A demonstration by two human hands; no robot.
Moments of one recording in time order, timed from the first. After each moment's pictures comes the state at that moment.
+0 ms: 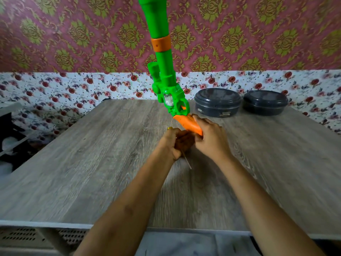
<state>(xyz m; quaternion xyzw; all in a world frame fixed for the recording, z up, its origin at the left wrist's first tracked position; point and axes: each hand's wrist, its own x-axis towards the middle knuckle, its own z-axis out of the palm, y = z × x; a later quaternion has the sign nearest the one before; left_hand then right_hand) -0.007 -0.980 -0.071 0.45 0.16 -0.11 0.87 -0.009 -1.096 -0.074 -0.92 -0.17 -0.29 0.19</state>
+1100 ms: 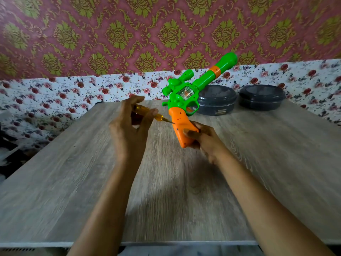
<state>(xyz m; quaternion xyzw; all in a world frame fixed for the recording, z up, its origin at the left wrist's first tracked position) -0.040 -0.923 -0.049 0.73 -0.11 0.48 0.47 0.010 -1.100 -0.086 -0.67 -0.09 0.05 0.74</state>
